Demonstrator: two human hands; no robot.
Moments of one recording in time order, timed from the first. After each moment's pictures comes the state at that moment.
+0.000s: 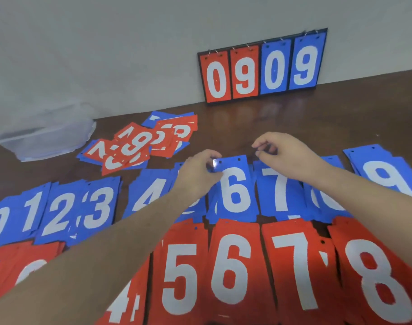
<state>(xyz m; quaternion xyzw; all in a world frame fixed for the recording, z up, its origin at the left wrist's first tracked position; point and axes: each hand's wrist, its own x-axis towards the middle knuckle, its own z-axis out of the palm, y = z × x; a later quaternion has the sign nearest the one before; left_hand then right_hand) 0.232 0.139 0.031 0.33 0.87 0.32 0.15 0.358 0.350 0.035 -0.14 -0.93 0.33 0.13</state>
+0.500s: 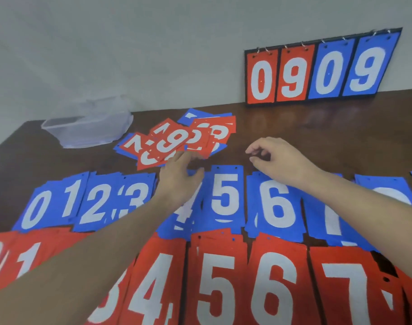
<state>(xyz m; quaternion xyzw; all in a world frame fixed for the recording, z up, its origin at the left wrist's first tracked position) 0.170 0.045 0.032 0.27 0.90 0.35 0.03 0.272 0.292 0.030 -0.07 -0.94 0.32 0.10</state>
